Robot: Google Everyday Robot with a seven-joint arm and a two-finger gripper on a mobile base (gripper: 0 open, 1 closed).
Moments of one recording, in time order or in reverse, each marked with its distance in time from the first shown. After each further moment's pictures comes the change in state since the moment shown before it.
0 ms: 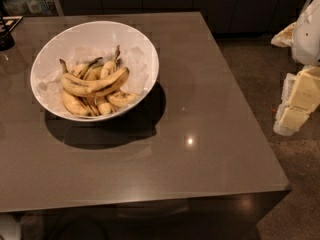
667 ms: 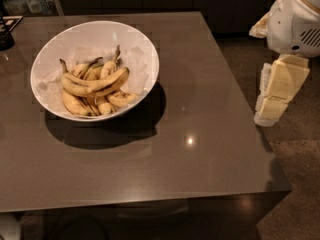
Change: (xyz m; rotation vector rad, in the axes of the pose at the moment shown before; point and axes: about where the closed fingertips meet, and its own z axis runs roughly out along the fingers) arm -0.036 -0.002 -0.003 -0.008 0.007 -0.064
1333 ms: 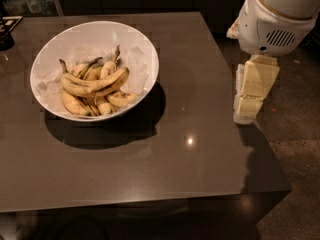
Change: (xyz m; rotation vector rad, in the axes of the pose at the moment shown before) arm -0.035 -0.003 0.016 -0.020 0.022 -0.070
